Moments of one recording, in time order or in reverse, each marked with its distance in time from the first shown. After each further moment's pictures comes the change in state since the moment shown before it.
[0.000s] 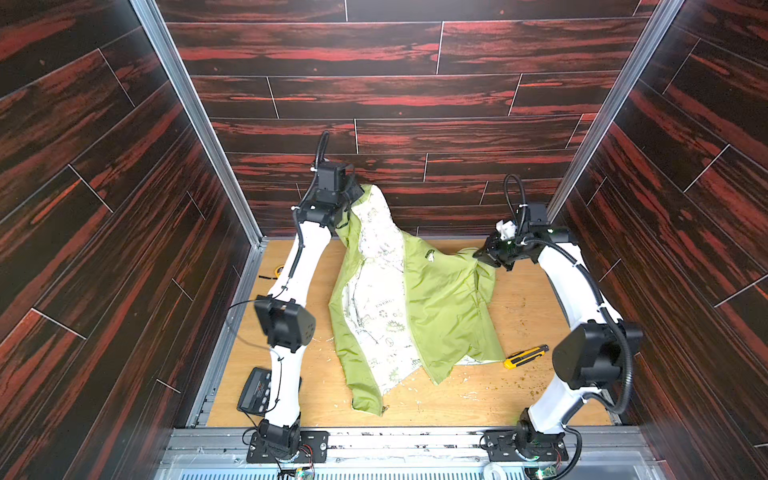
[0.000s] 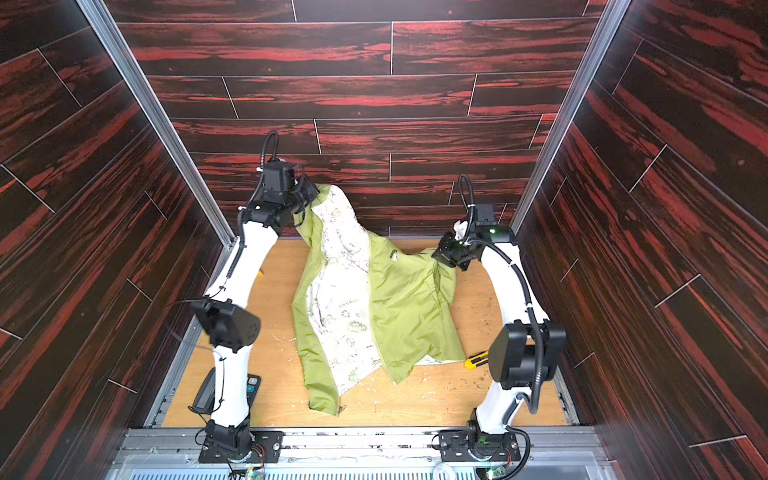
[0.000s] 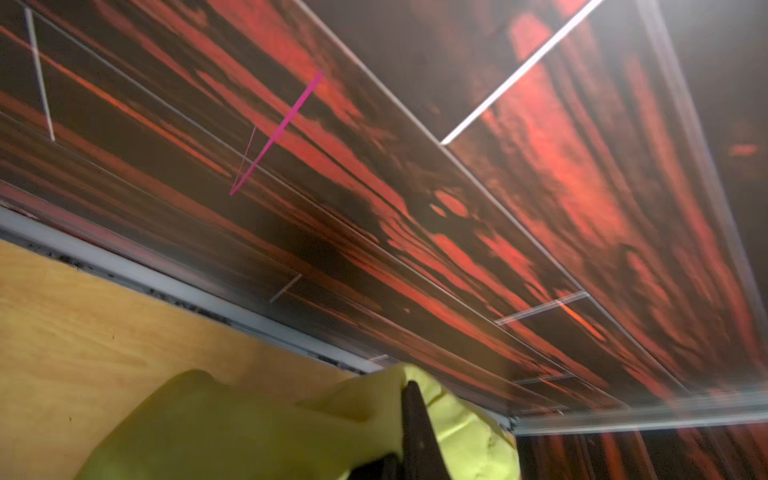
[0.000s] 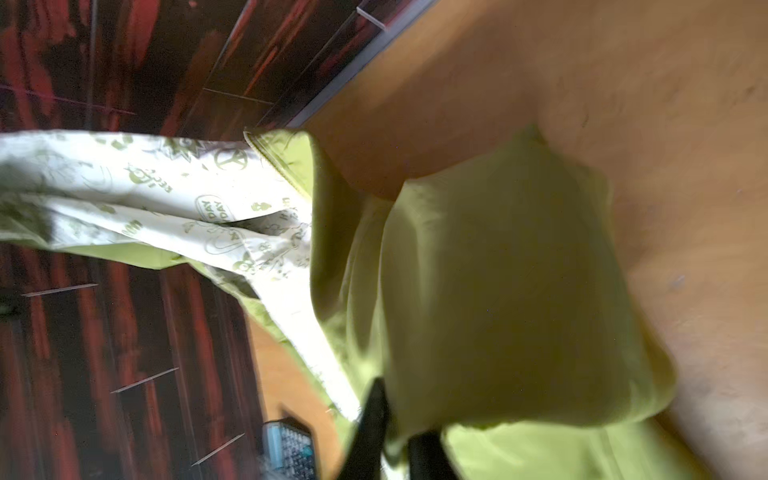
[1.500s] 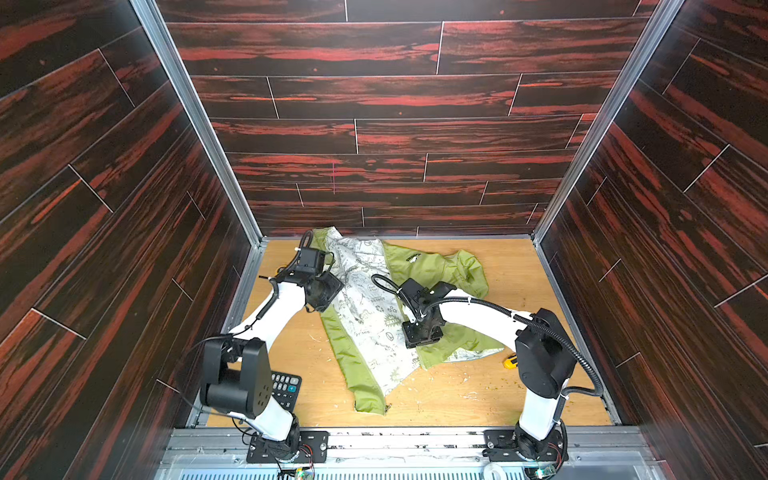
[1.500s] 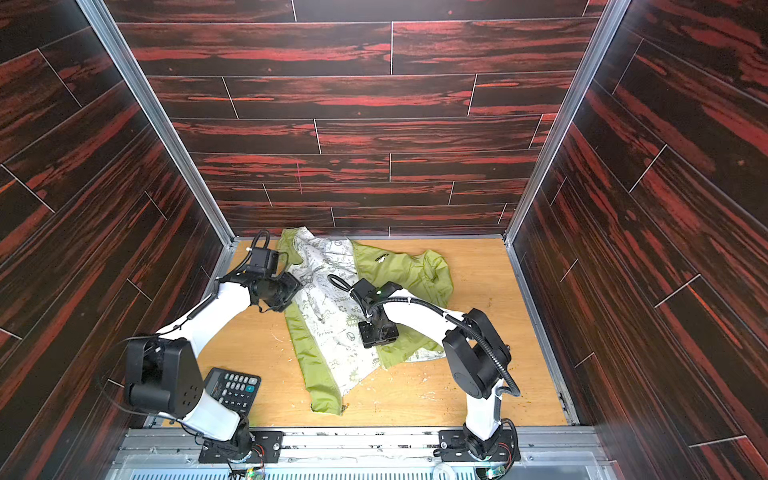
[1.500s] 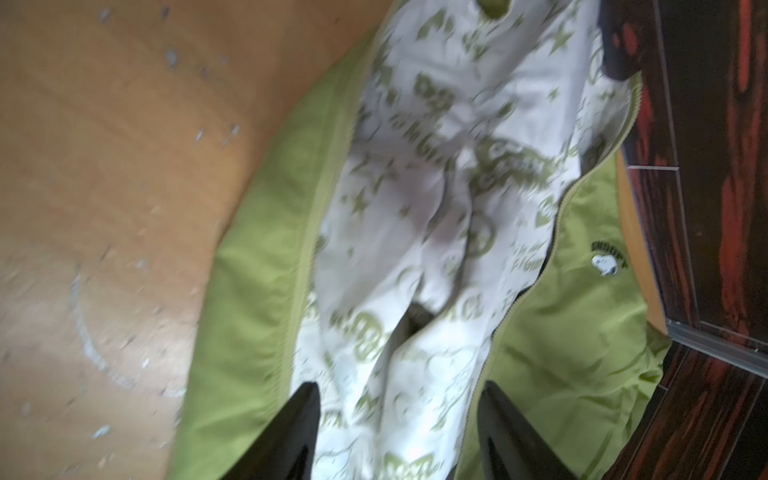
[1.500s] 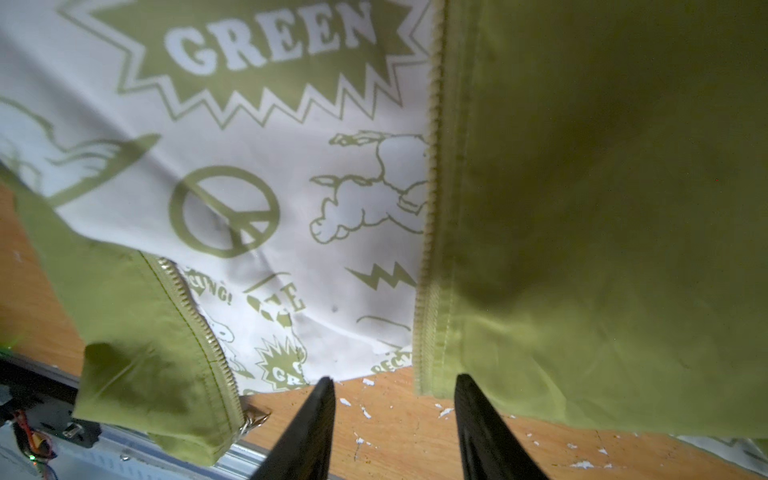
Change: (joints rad) left arm 0.082 -0.742 -1.455 0.013 0.205 -0.247; right arm 0.742 0.069 -0.420 -0.008 0.343 -0.101
